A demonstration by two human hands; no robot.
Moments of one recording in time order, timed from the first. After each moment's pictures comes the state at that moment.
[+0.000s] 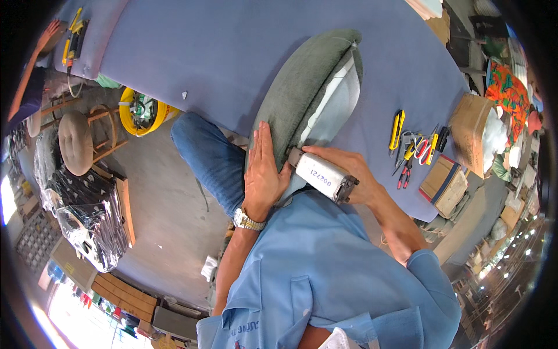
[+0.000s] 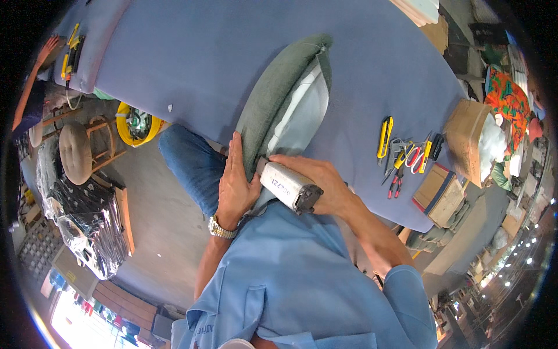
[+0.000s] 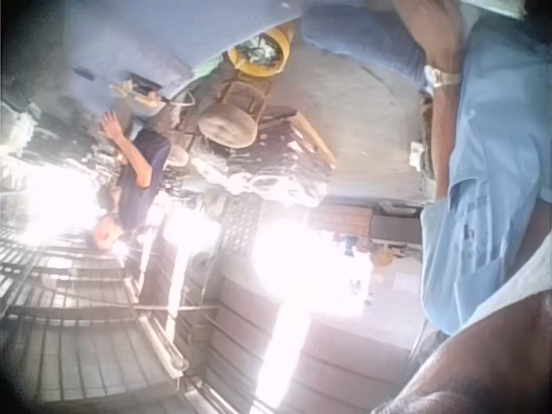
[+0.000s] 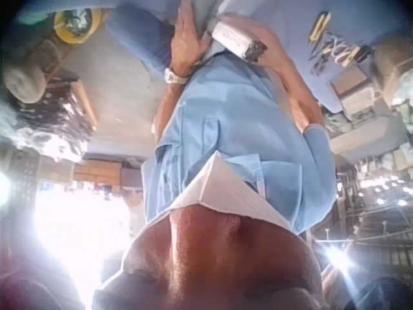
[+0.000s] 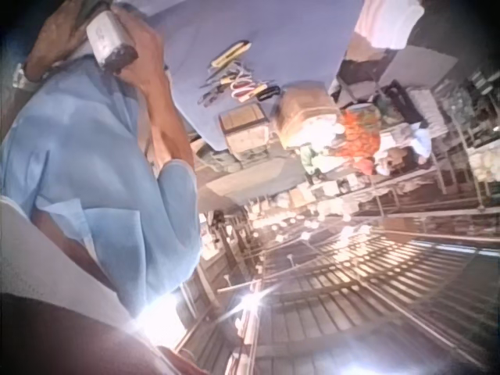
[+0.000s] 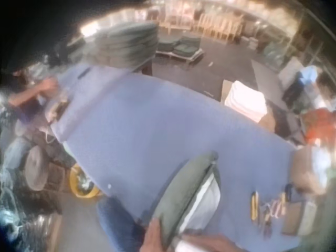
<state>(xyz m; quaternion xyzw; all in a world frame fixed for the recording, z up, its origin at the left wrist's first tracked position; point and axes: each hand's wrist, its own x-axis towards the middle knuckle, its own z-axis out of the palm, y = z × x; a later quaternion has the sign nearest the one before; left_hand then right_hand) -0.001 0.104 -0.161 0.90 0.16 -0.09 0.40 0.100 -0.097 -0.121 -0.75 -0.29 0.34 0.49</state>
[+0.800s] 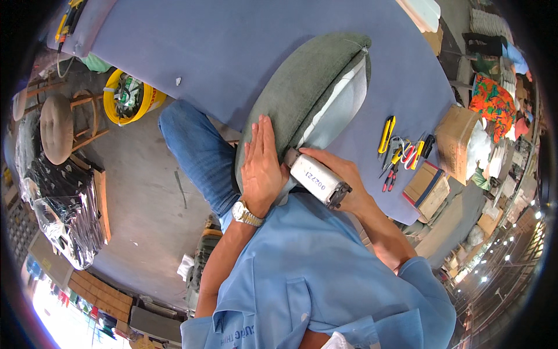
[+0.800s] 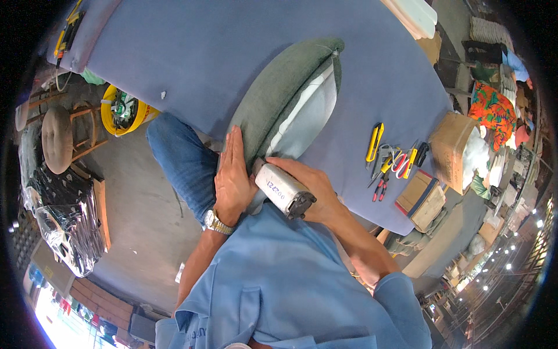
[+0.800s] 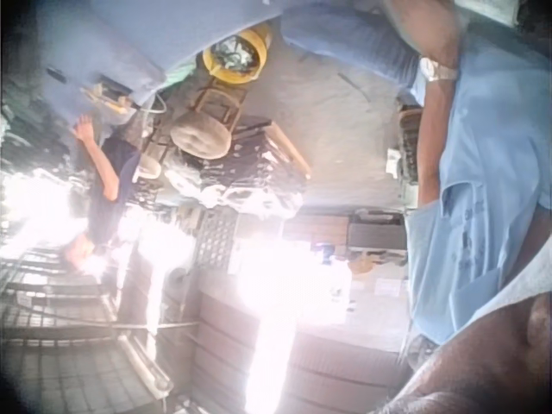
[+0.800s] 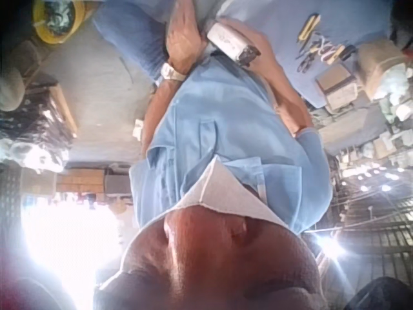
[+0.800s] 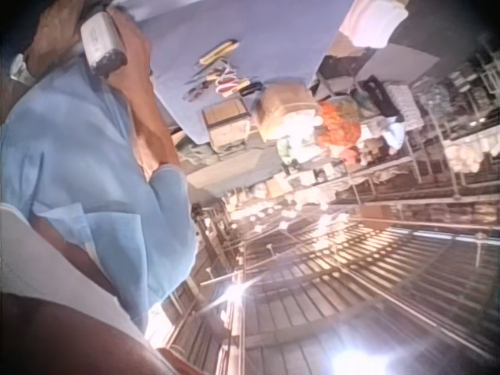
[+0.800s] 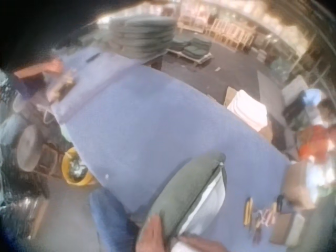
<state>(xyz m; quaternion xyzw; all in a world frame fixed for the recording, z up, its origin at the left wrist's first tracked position) -0.004 0.097 -0.167 0.89 0.19 -0.08 0.40 0.076 -0.085 -0.112 -0.78 -0.25 0.34 0.45</state>
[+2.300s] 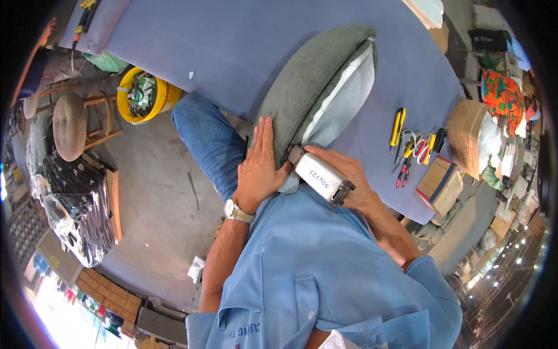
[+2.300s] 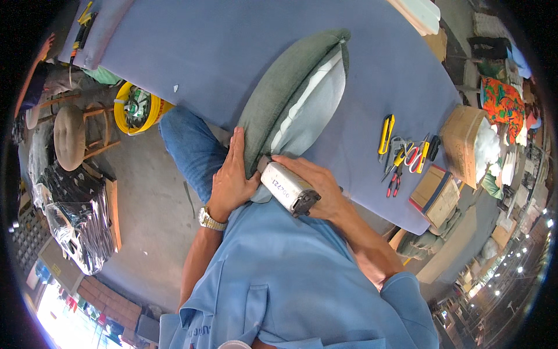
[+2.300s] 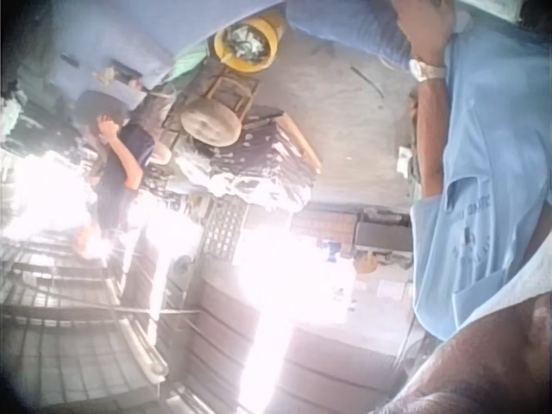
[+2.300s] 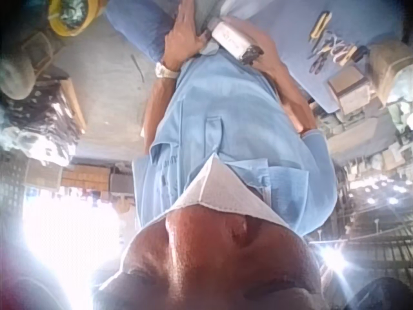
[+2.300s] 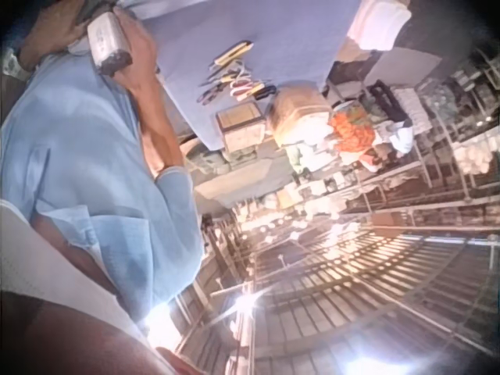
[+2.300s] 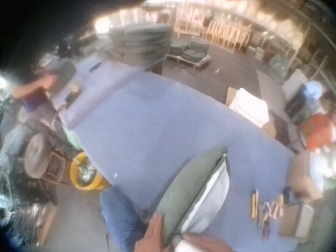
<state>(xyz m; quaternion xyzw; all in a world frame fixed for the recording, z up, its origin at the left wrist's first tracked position) -0.038 0.125 -0.165 0.88 0.15 -0.15 0.42 0.047 -0.089 -0.120 -0.77 -0.30 0.31 0.47</state>
